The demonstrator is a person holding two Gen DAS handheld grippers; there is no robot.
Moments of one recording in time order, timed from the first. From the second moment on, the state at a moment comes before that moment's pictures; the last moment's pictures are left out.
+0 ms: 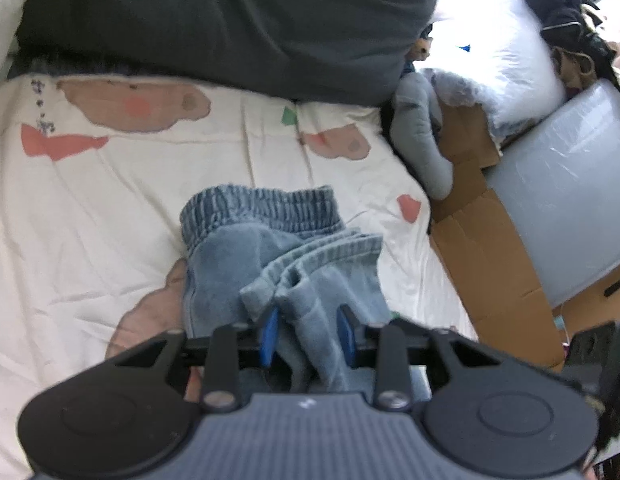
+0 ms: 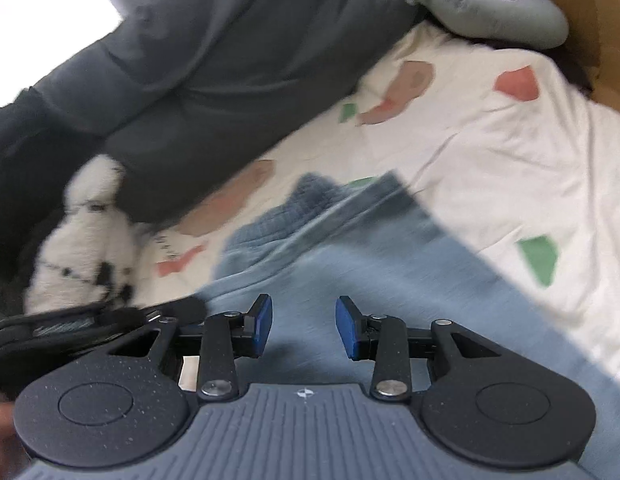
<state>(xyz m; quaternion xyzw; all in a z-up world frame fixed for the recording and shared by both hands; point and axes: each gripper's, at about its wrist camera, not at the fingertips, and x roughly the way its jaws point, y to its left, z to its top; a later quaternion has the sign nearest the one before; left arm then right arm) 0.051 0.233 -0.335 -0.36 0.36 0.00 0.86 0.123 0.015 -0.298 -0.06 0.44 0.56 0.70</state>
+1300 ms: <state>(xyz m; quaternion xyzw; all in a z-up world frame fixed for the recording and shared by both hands) 0.053 0.236 -0.335 -0.32 0.38 0.02 0.87 0.199 0.122 -0.315 -0.26 0.37 0.56 0.69</state>
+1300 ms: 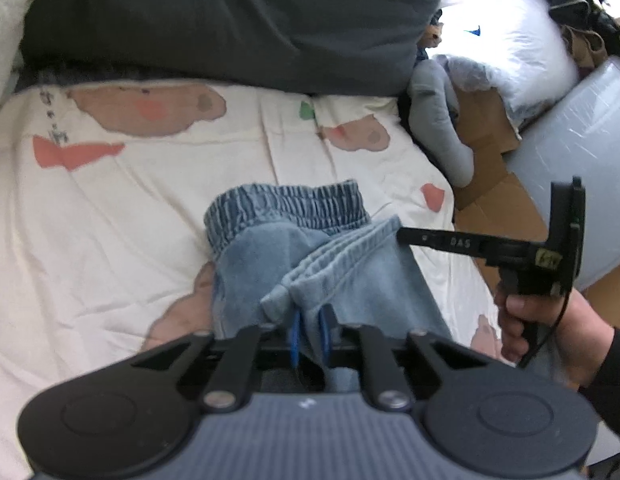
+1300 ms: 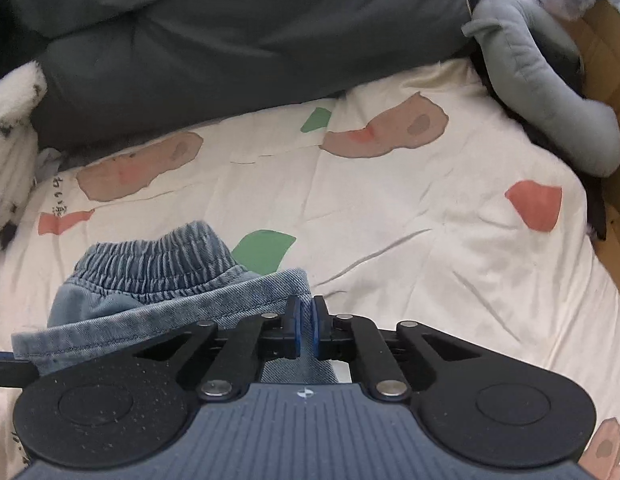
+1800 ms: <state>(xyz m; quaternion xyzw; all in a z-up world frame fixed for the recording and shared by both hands) 0.061 0.246 -0.349 -0.39 0.38 0.03 0.84 0.222 0.137 -0.340 -0.27 0.40 0.63 0.61</state>
